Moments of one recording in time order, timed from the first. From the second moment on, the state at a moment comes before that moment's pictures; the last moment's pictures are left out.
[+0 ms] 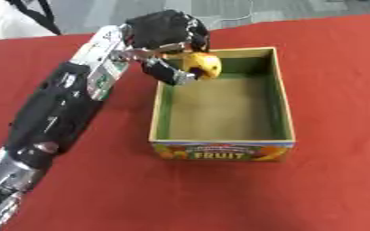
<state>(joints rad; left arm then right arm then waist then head) -0.99 0.33 -0.26 -1.26 -1.09 -0.65 -0.26 -0.60 -0.07 0.03 -1.98 0.29 -0.11 -0.28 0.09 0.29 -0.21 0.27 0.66</state>
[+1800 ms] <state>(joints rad) -0.99 0.32 -0.26 -1.17 -1.22 -0.78 -0.24 -0.61 -0.07 0.03 -1.98 0.29 -0.12 -0.27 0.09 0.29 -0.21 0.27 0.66</state>
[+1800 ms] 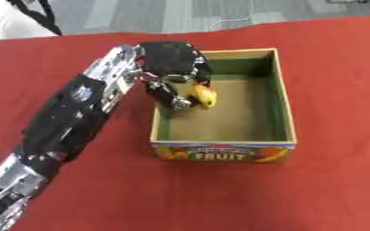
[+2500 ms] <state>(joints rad) -0.95 0.31 -0.27 -1.11 -1.23 -0.74 -0.36 -0.61 -0.07 0.03 -1.98 0.29 -0.11 -0.27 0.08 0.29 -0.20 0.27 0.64</state>
